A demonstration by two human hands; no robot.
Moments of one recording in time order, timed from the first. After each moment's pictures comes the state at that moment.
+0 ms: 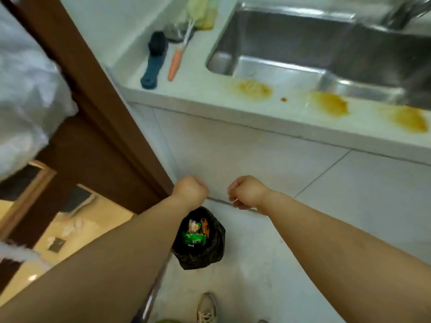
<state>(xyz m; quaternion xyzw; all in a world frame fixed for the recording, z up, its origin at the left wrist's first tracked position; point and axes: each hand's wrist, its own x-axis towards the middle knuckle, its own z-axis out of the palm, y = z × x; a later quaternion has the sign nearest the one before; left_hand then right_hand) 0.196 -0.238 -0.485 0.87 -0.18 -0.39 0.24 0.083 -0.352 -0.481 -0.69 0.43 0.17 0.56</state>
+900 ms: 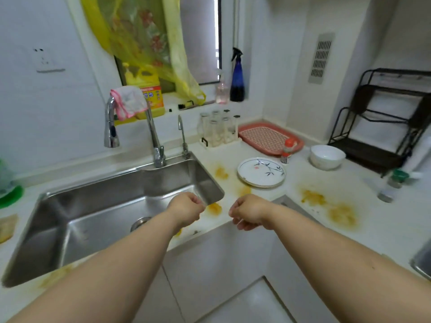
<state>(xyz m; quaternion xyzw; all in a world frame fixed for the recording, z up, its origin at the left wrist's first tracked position) -0.090 -0.503 -0.196 0.69 -0.55 -0.38 0.26 -0.276 -0.509 -0.196 -0.59 0.63 -0.13 0.48</state>
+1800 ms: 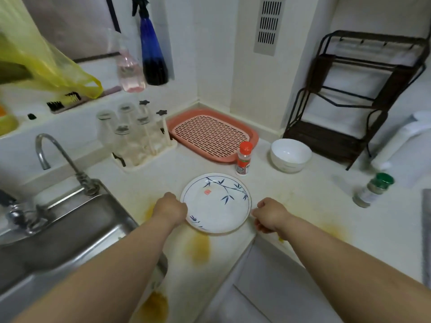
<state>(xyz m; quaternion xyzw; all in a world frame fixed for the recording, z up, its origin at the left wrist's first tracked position) -0.232 -0.828 -0.285 0.69 -0.63 -0.34 0.09 -0.447 -0.724 -0.274 -0.32 0.82 -0.26 0.40</state>
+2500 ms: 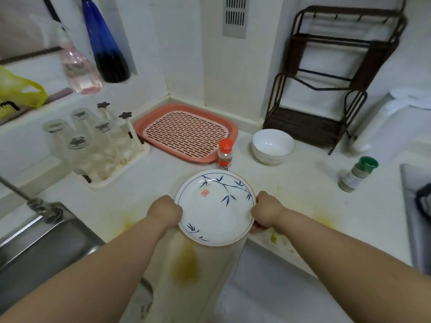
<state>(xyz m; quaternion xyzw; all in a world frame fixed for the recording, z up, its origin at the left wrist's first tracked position) -0.267 -0.879 -0.312 0.65 -0.66 -0.38 0.02 -0.473 -0.748 -0.281 -0.30 0.83 -0.22 0.41</state>
